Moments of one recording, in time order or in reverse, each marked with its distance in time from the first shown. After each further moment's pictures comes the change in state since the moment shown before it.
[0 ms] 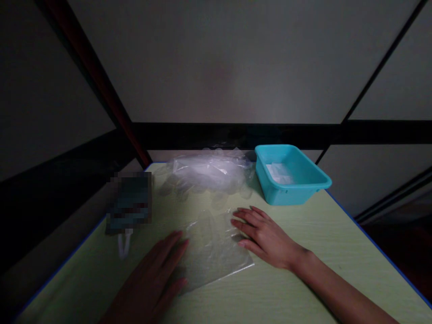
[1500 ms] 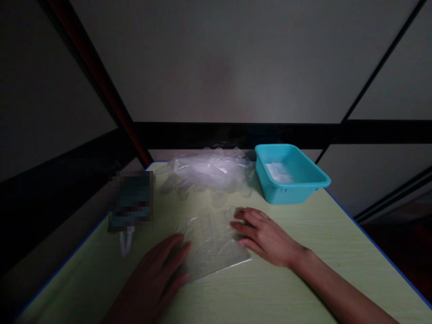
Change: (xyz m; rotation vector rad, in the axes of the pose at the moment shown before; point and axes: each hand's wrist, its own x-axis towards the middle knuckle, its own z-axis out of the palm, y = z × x) left_hand 0.001 0.005 -0.003 -0.014 0.020 -0.005; right_hand 0.000 -0.003 -0.002 0.020 0.010 -0.029
